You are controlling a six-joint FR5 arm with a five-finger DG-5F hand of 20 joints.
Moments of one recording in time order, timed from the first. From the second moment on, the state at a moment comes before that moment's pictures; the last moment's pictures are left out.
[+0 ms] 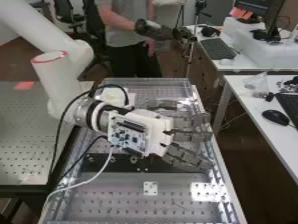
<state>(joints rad) 1.45 -2.09 -1.77 -2.35 -1.23 0.36</state>
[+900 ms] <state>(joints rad) 1.45 -2.22 -1.64 -2.45 -1.25 0.50</state>
